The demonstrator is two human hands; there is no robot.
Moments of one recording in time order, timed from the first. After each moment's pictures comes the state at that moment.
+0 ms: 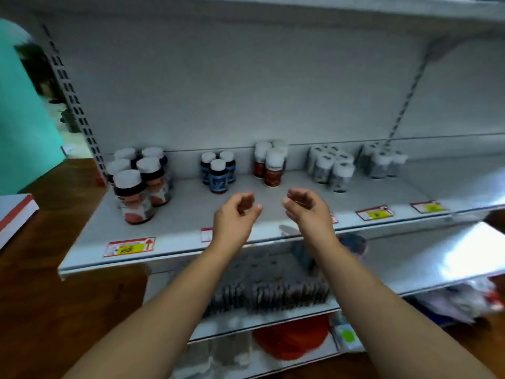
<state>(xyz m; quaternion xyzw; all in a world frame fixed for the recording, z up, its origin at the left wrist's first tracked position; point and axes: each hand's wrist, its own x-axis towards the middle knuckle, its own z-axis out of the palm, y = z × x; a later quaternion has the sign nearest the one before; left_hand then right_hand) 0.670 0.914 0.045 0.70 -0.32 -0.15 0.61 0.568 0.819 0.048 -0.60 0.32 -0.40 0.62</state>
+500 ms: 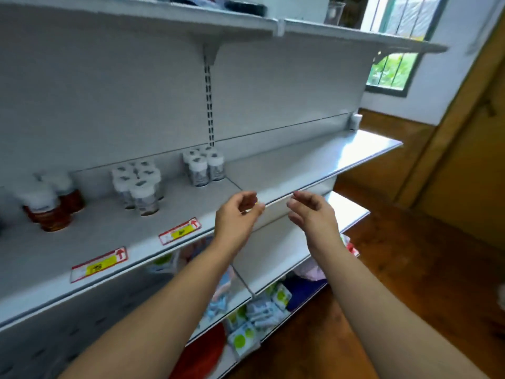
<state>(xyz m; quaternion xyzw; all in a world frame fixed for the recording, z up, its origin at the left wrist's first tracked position) 0.357 0.641 0.057 0.57 -0.46 -0.31 0.61 0.221 0.610 0.067 -0.47 0.42 -0.55 0.55</state>
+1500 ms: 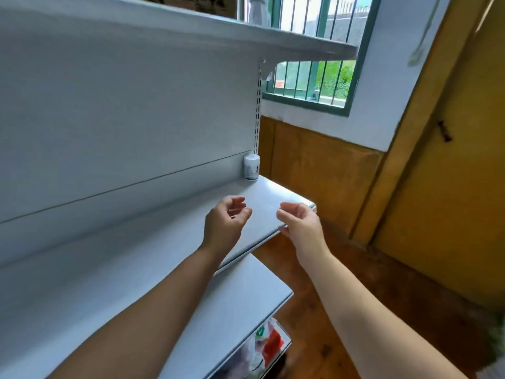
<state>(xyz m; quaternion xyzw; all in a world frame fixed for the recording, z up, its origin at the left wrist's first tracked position) -0.010 0.037 0.057 0.59 -0.51 -0.28 0.56 -0.157 0.013 0.053 -0.49 0.48 -0.54 0.49</state>
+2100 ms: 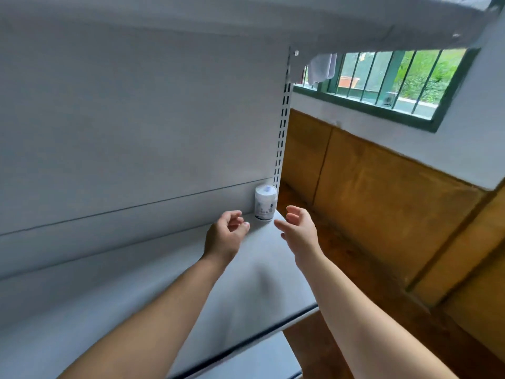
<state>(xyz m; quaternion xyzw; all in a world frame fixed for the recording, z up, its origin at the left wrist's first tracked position) -0.010 -0.183 0.020 0.70 -0.36 -0.26 0.56 -0.139 -0.257 0.028 -0.56 0.48 -0.40 0.54</state>
